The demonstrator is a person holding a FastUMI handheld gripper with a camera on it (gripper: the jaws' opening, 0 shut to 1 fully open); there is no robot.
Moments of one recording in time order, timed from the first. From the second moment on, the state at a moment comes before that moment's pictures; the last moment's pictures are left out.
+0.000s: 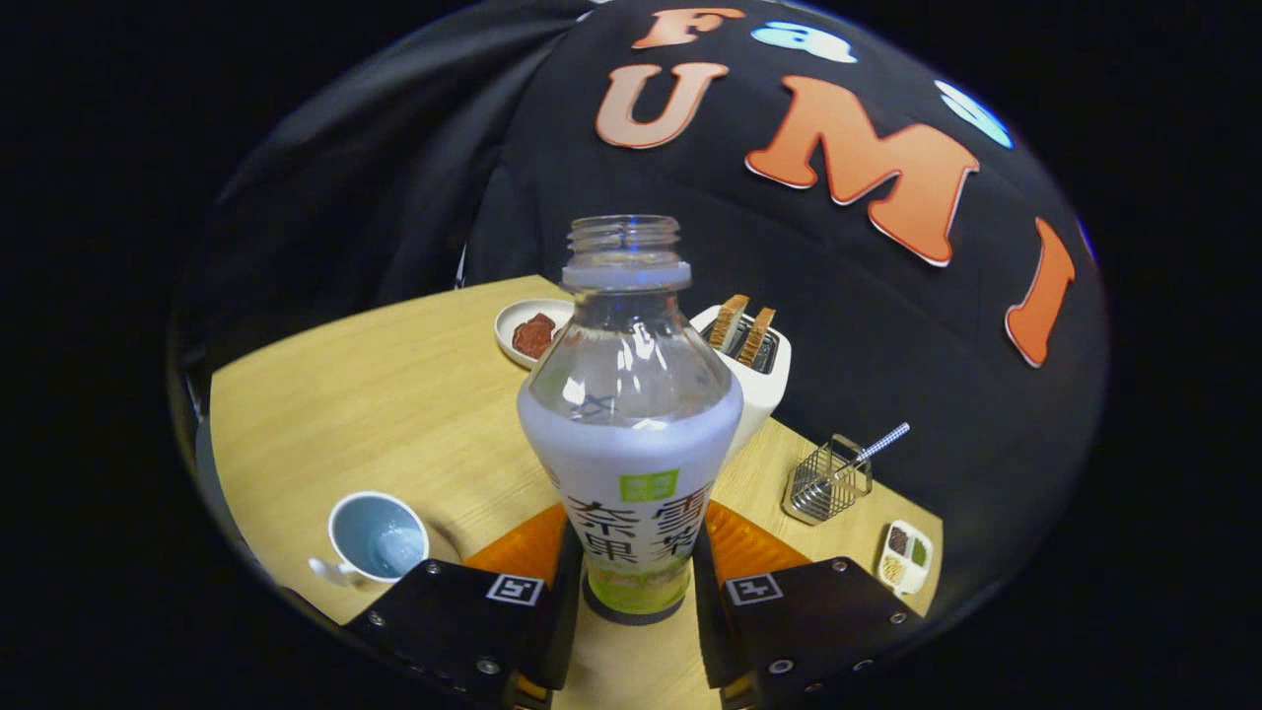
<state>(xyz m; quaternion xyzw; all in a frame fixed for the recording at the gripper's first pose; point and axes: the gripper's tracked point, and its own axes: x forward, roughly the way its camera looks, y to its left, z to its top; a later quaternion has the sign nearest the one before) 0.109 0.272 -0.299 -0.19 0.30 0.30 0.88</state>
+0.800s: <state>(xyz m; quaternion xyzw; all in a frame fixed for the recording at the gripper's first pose) 0.127 0.234 -0.382 -0.03 0.37 0.26 0.89</state>
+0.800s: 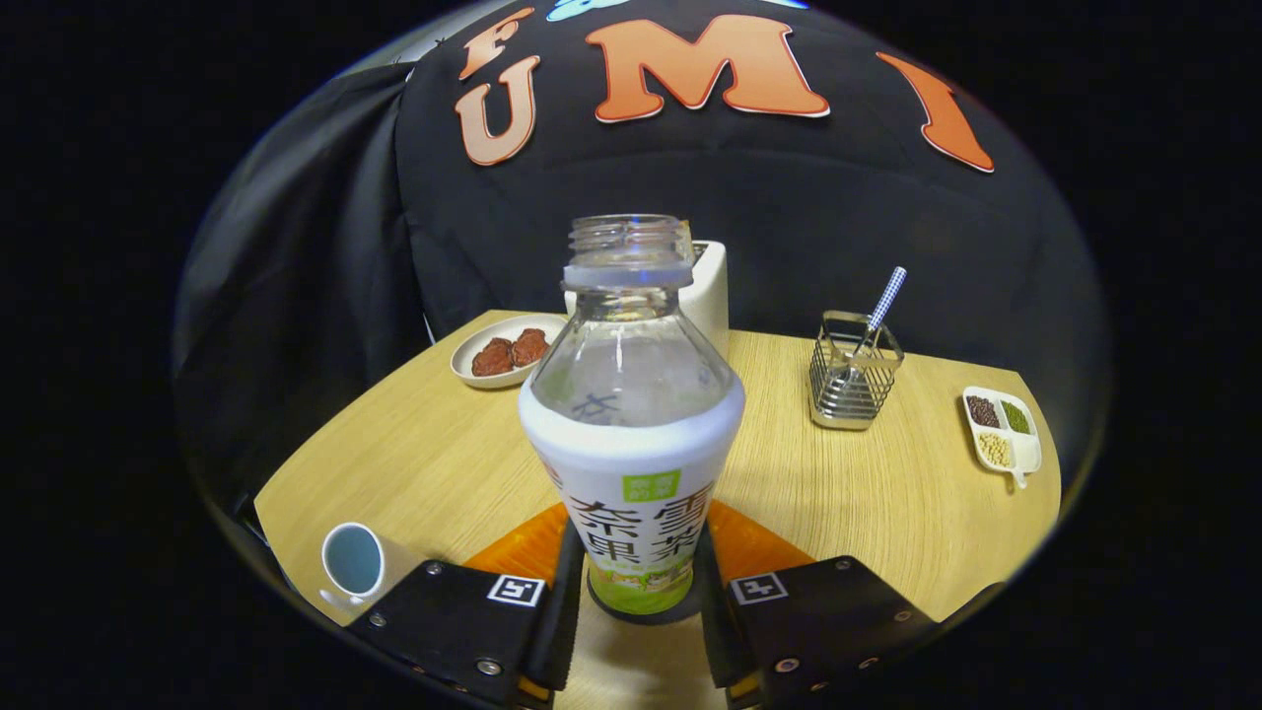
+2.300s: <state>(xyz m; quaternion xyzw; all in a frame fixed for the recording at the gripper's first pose) 0.068 0.153 -0.221 0.05 0.23 0.22 0.95</state>
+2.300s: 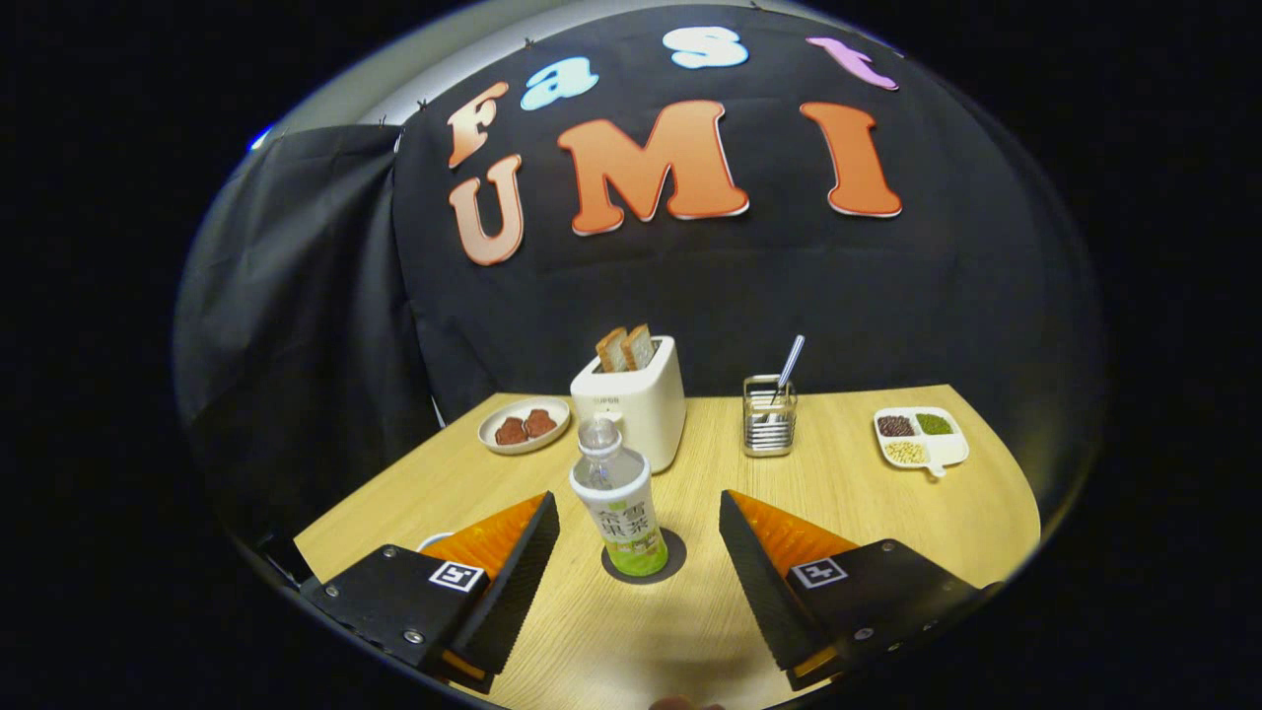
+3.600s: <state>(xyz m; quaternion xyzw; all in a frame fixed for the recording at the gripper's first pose) 0.037 0.039 -0.050 0.04 0.03 0.11 0.99</state>
